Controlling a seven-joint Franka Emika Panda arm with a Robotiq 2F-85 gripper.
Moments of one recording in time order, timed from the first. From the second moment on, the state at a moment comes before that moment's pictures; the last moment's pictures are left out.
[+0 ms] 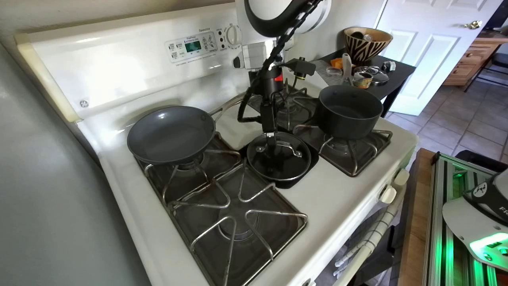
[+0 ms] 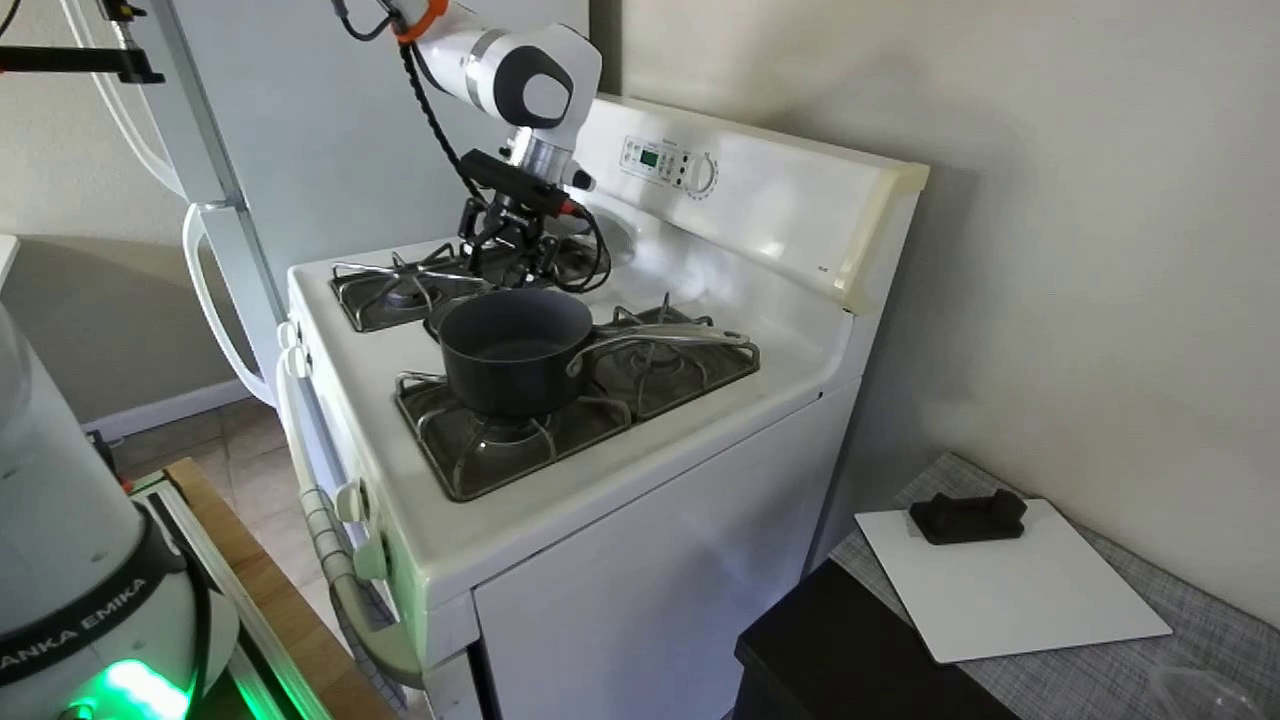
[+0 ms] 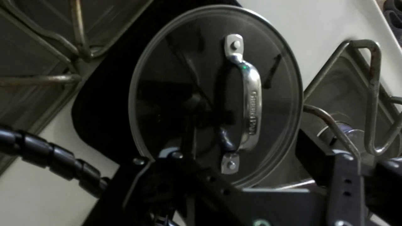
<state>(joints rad) 0.07 0.32 0.12 -1.97 0.23 1.98 -0.45</state>
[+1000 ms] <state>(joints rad) 0.07 -0.15 0.11 -2.17 0.23 2.17 -0.47</state>
